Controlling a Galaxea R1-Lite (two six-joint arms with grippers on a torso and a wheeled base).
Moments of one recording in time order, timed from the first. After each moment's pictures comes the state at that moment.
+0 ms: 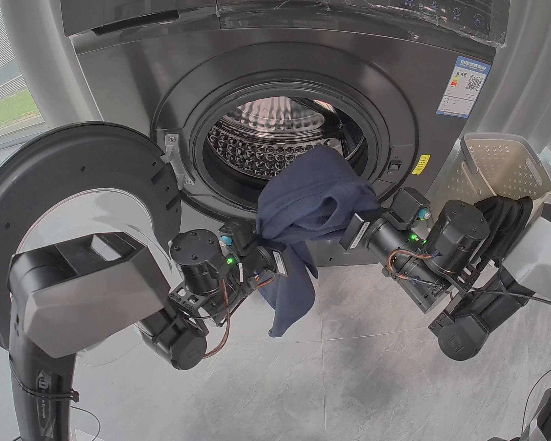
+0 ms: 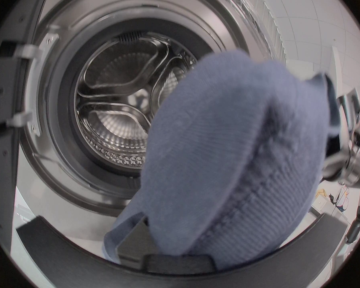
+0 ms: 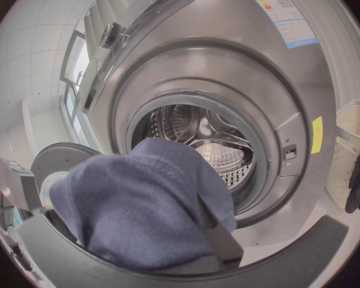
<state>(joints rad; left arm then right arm) -0.60 2.32 -0.96 -1.55 -0.02 -0.16 0.62 2.04 -0.76 -1.53 -0.11 0.20</state>
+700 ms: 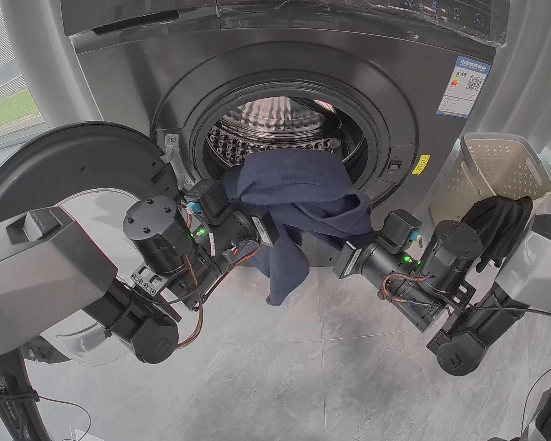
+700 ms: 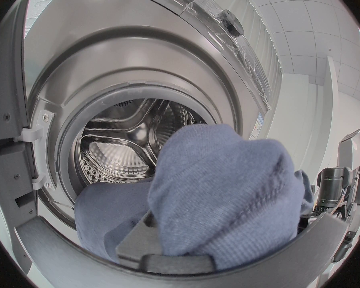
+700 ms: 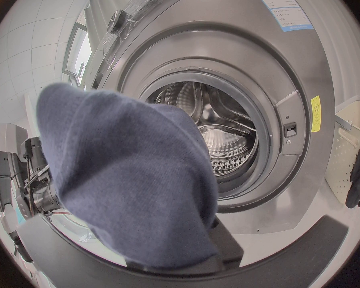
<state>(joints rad) -0.59 2.09 -0.87 -1.54 0.00 -0.17 0.64 2.06 -0.68 -1.55 -0.09 0.19</state>
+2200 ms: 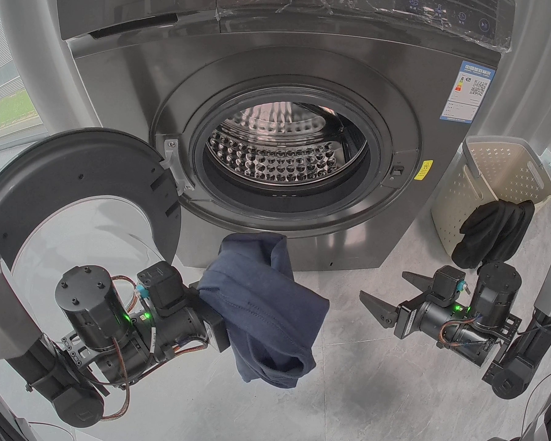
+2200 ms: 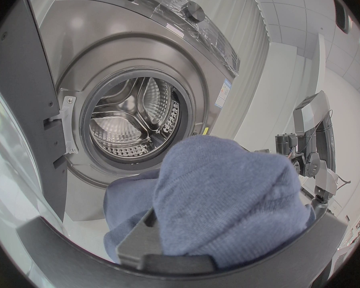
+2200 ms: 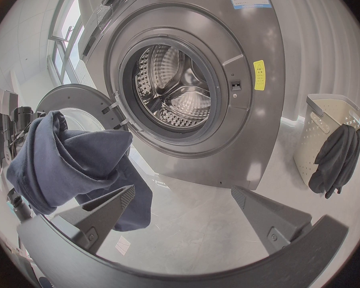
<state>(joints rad) -0.64 1.83 -0.30 -1.55 -0.12 -0.05 0.53 1.93 -0.24 -1.54 -0.02 0.12</state>
